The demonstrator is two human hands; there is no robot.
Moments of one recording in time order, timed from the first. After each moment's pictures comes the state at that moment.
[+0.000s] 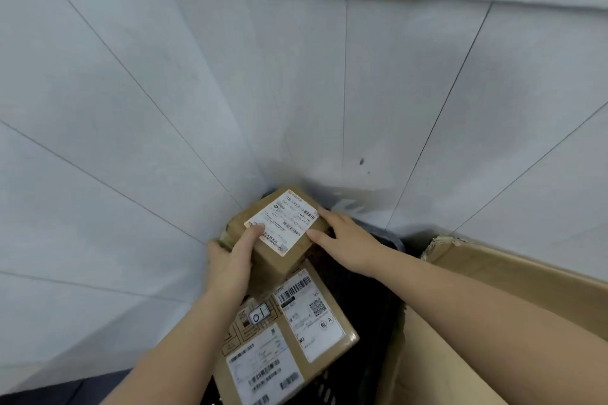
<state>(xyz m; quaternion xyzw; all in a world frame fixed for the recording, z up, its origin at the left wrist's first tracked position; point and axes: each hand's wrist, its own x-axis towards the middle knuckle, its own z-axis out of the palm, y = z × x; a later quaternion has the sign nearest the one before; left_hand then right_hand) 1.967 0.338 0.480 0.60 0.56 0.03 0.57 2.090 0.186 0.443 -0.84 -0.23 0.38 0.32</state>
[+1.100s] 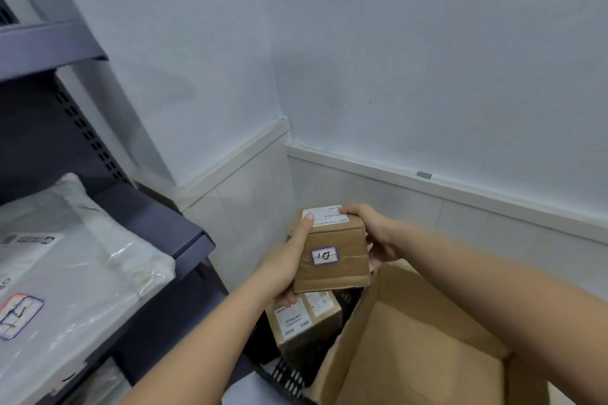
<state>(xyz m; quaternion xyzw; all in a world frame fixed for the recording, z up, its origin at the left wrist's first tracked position) 1.750 0.142 0.884 0.77 0.40 -0.09 0.49 1.895 0.026 0.882 -0.73 -0.02 0.49 0.47</state>
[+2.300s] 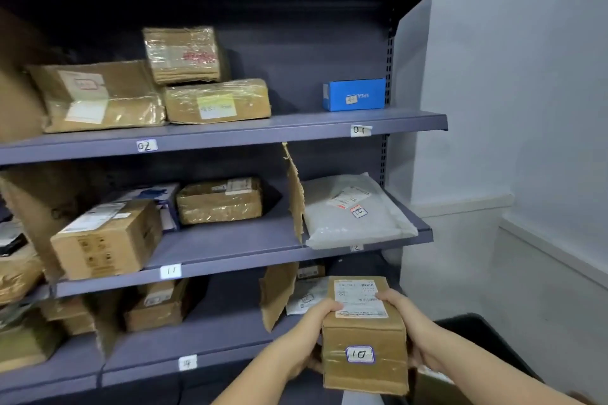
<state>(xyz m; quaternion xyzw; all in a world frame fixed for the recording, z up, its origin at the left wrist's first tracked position) 1.360 0.028 0.917 0.48 0.51 0.19 0.68 1.552 -0.008 0.922 -0.69 -0.28 0.57 0.35</state>
